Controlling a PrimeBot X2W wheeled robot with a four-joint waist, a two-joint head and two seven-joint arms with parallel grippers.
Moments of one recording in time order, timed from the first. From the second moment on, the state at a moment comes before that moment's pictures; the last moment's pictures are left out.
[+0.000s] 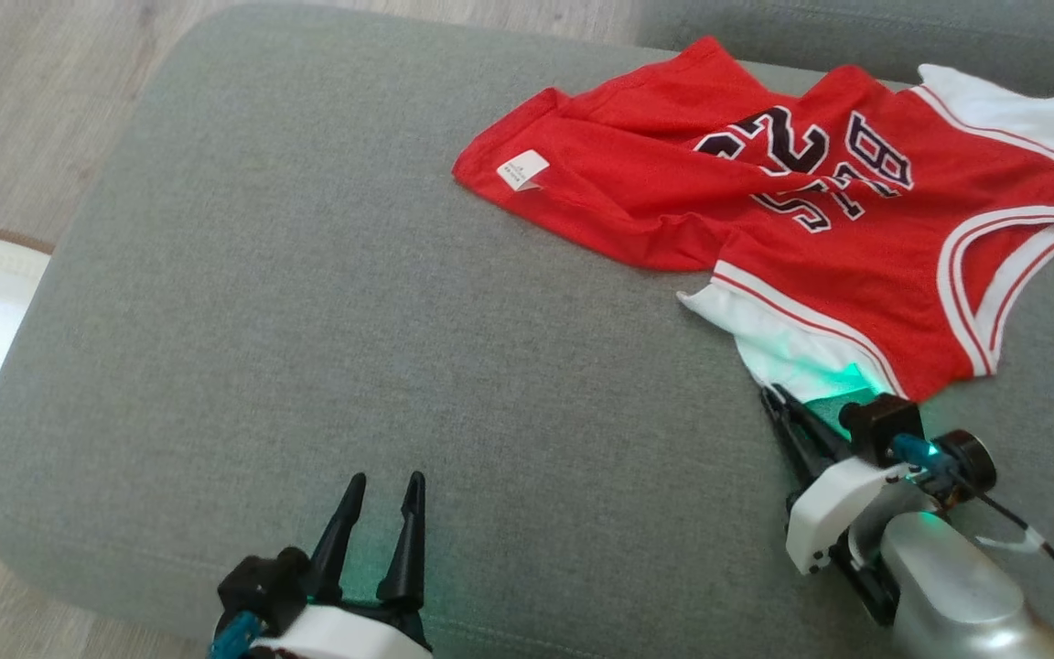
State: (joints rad) left arm -0.03 0.05 -0.36 0.40 -0.47 -0.12 -0.25; right arm -0.41 -0.22 0.52 0.88 0.30 0.13 -0.27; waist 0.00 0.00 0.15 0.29
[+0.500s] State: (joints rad) left arm 0.05 0.05 -0.32 0.42 -0.46 -0.12 -0.25; right arm -0.16 -0.25 0.39 0.79 0.28 0.13 -0.26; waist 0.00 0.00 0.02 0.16
